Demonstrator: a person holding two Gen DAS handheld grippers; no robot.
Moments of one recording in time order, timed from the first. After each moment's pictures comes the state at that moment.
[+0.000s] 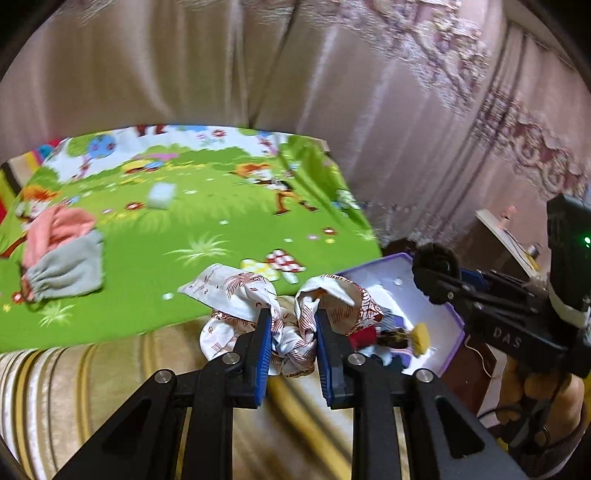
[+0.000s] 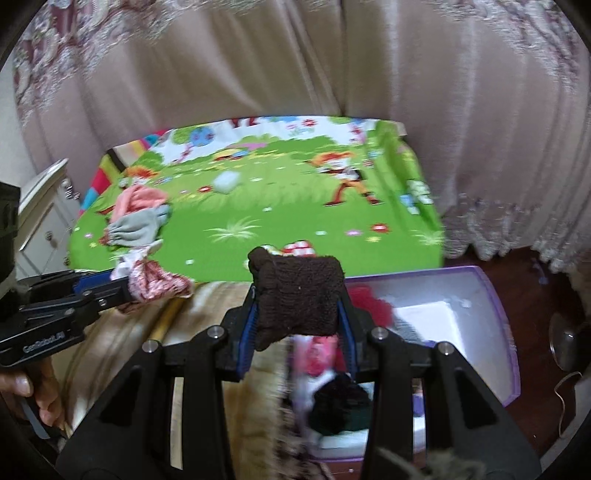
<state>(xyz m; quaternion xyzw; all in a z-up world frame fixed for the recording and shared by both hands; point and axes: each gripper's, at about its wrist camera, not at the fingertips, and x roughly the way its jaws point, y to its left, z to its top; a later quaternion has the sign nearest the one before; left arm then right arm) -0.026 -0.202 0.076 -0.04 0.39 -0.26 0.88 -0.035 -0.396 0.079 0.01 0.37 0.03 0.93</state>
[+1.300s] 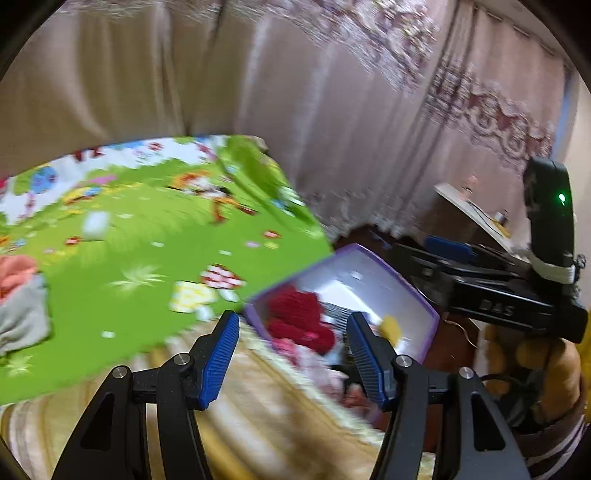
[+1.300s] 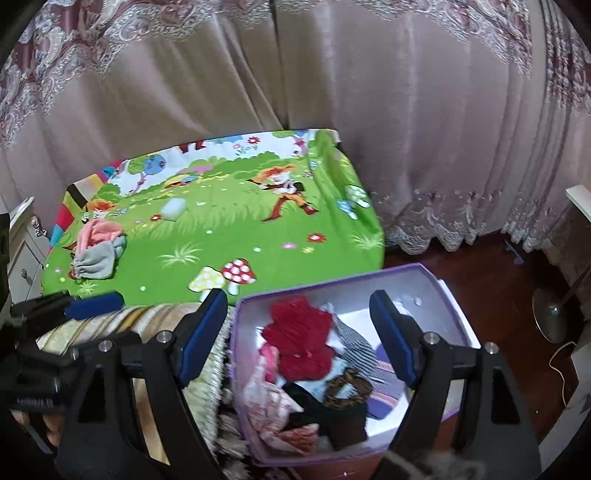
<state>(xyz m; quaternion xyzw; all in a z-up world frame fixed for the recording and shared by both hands) -0.010 -0.248 0.080 -0.01 0.37 -0.33 0.87 -0.035 -0.445 0.090 0.04 0.35 -0.03 0.94</state>
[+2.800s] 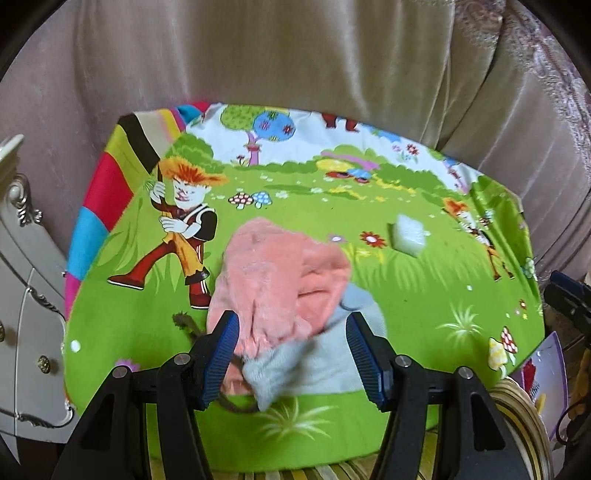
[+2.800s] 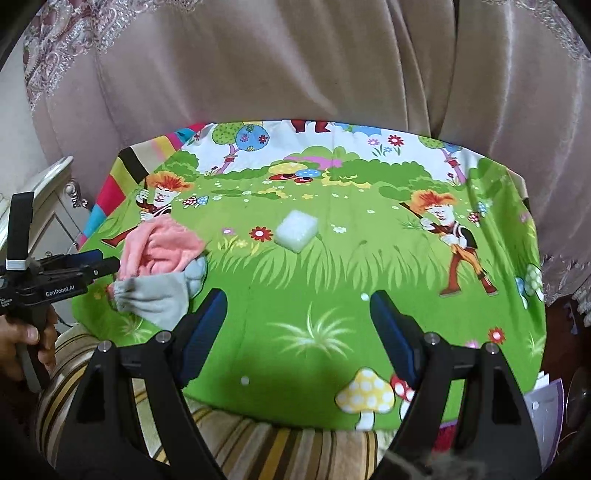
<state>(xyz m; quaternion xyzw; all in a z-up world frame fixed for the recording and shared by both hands) 0.165 0.033 0.024 -0.06 0.43 -0.03 0.90 0.166 -0.256 0.062 -0.02 0.39 0.13 0.91</state>
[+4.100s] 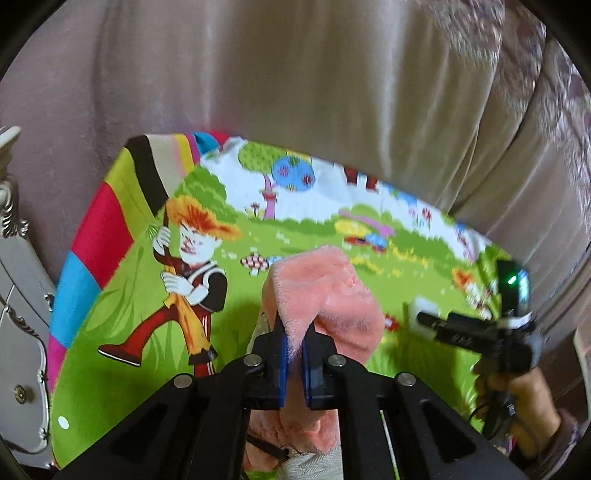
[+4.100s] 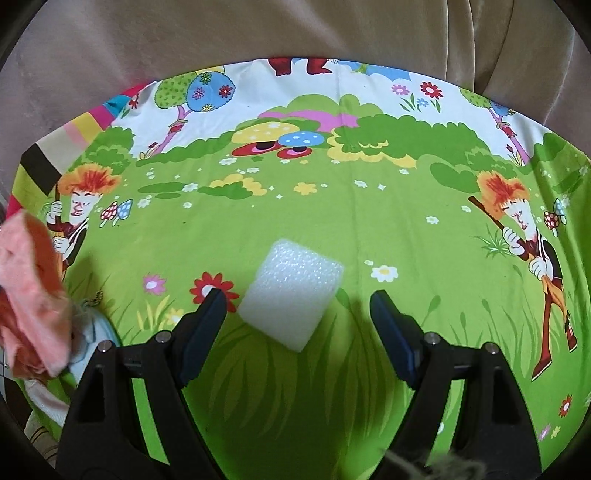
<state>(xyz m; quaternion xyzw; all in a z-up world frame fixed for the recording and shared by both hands) 0.217 0.079 0.034 -0.14 0.35 -0.02 0.93 0.348 -0.199 -0.044 -0.01 0.46 0.09 0.88</state>
